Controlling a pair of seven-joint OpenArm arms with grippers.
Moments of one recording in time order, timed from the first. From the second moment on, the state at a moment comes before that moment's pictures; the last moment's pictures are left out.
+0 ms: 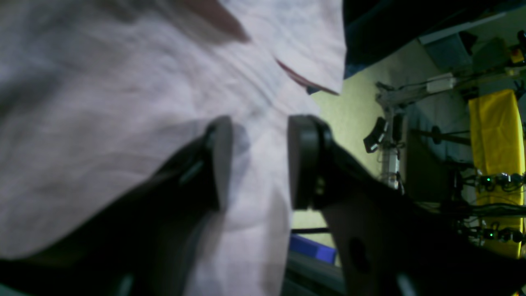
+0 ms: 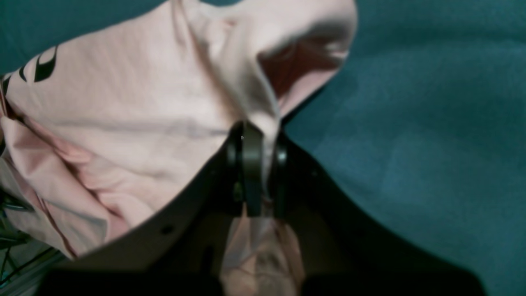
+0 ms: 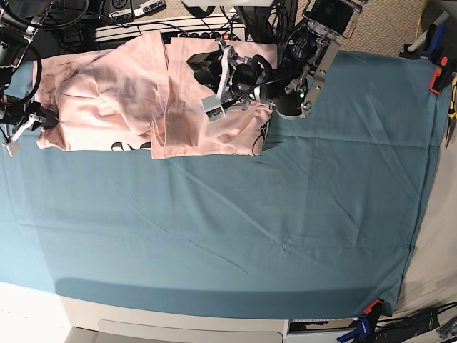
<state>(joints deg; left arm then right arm) 2.7 -1.4 24.3 88.6 -47.4 -43.1 69.7 5.7 43.3 28.0 47.6 55.1 39.8 -74.7</state>
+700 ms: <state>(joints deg) 2.7 -1.4 24.3 88.6 -47.4 -43.1 69.7 4.6 41.6 27.3 46.8 81.8 39.0 -78.0</state>
